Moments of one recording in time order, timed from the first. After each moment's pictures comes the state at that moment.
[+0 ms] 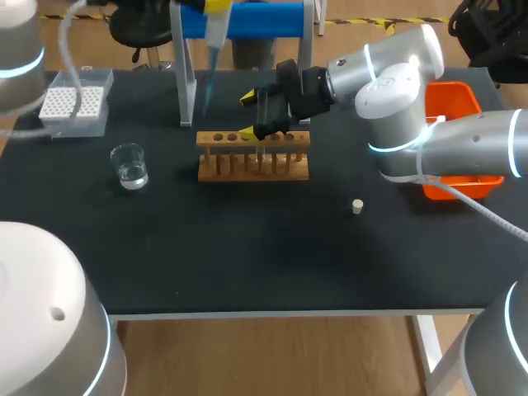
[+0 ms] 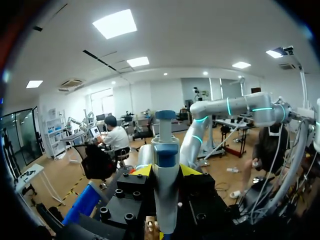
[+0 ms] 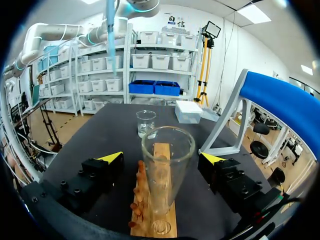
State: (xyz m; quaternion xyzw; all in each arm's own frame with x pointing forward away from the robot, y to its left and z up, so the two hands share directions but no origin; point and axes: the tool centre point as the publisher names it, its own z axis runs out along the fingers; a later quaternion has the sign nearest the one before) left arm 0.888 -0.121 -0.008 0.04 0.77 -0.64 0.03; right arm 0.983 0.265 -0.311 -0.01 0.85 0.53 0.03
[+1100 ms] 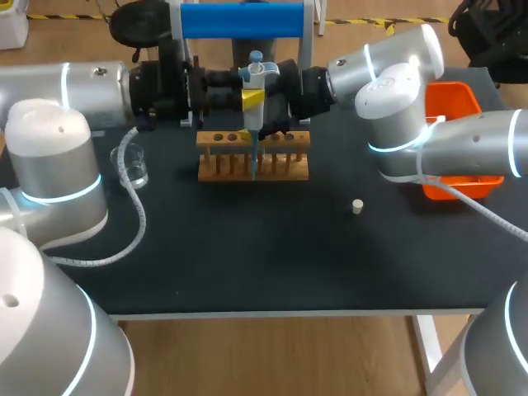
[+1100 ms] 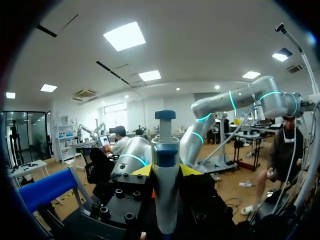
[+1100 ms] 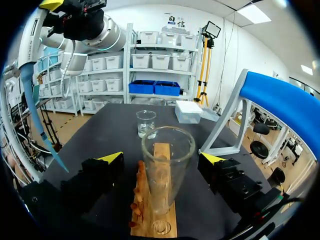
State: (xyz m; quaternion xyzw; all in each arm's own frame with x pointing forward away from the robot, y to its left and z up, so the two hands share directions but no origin) left arm 0.829 -0.178 -0.106 -0.01 0.71 -0.70 0.06; right arm 0.983 0.265 -0.311 -0.01 0.85 0.53 0.03
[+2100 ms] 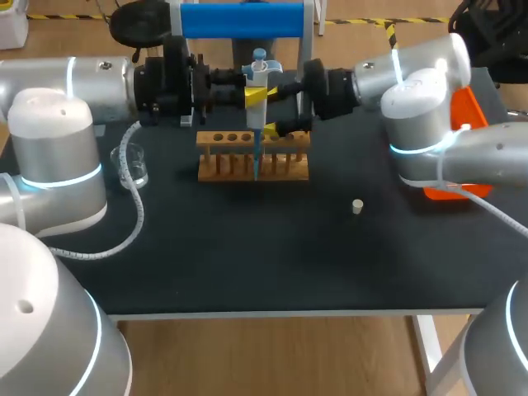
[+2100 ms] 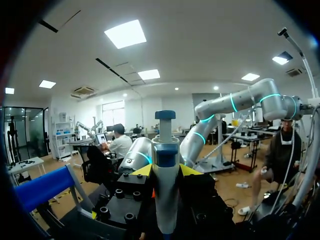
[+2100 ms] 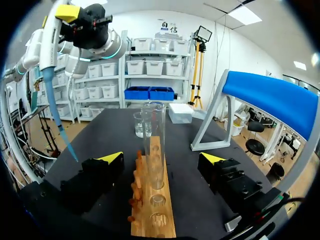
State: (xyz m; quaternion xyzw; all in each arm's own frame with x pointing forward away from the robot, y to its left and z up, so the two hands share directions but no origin) left arm 0.835 -0.181 -0.108 0.00 0.71 -0.70 0.05; right arm 0.987 0.216 -0.304 0.02 0.82 0.56 0.03
